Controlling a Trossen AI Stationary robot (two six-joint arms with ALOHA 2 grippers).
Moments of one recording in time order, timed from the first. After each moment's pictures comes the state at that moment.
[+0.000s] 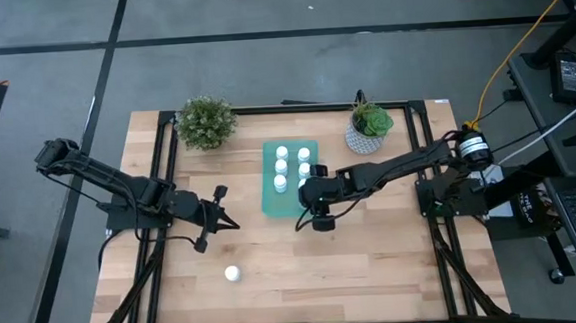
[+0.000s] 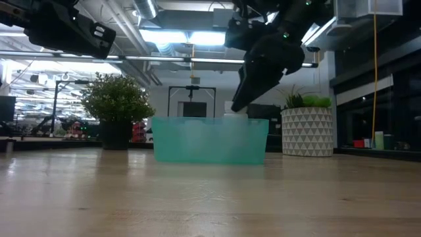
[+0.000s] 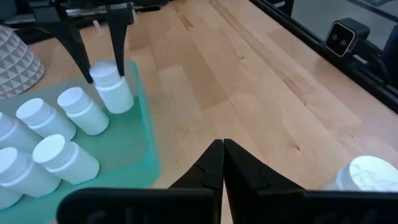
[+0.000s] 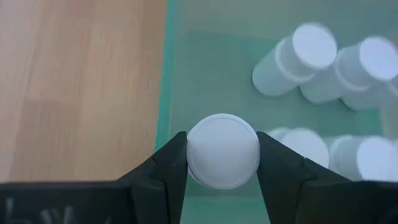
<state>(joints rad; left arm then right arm) -0.36 0.84 0.42 -0.07 -0.11 0.09 0.11 1.73 1.14 -0.37 0.18 0.00</state>
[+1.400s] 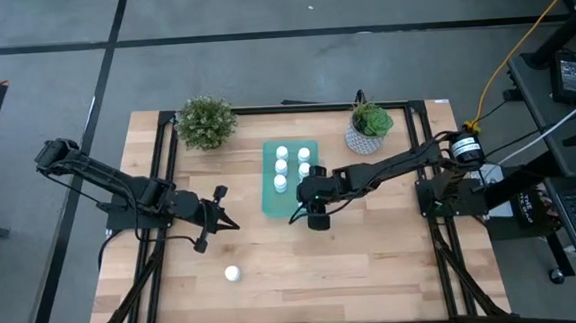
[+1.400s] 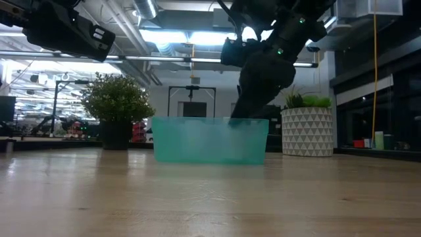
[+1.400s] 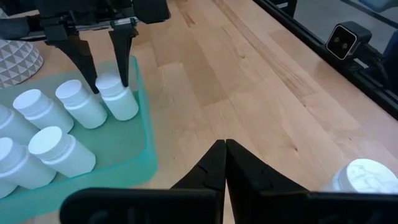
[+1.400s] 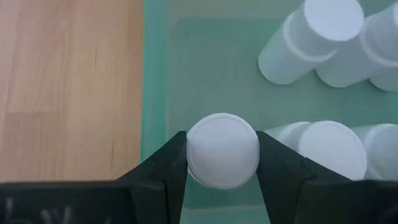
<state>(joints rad) -0.36 0.84 0.42 -0.08 -0.10 0.05 0.07 1.78 1.10 -0.29 0.13 0.07</state>
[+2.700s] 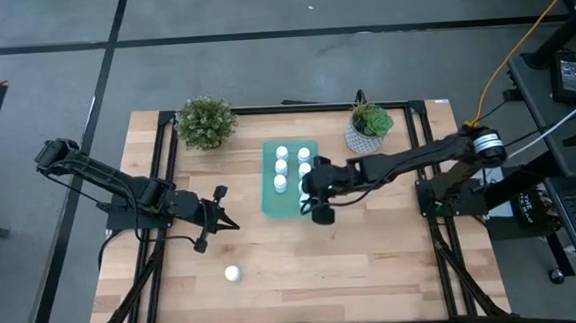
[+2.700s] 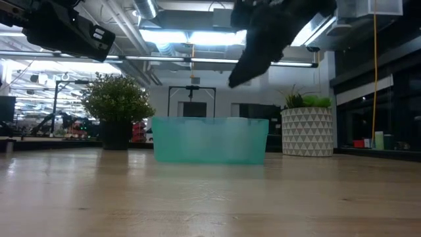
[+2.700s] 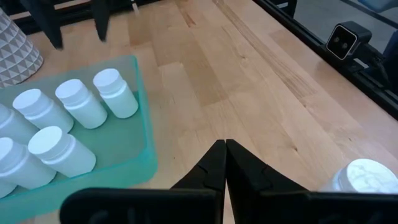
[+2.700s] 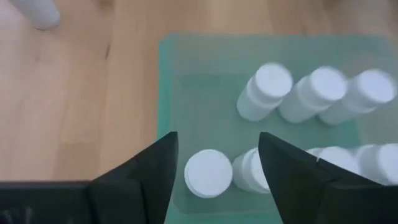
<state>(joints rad) -0.36 0.84 0.42 -0.08 -0.10 0.05 0.07 1.61 1.10 -0.31 0.14 0.07</state>
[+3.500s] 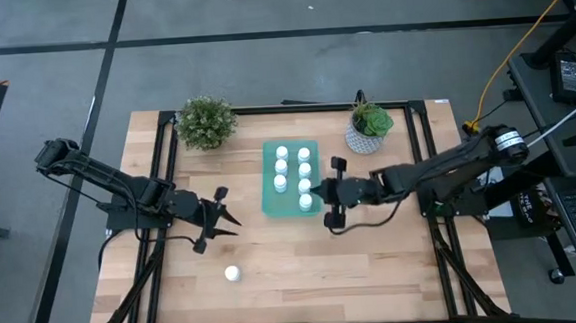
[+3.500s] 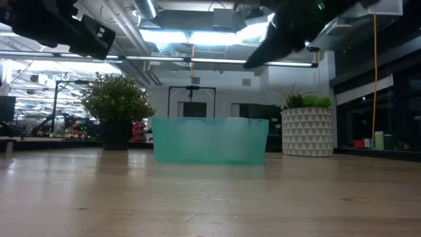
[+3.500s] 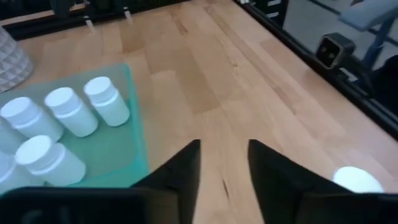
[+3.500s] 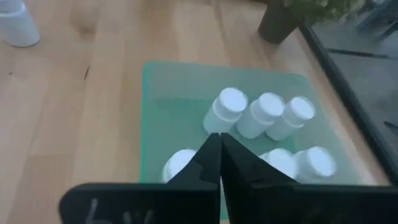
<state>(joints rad) -0.36 0.84 0.42 -0.05 -0.07 0.04 0.21 1.44 0.91 -0.13 0.45 0.02</state>
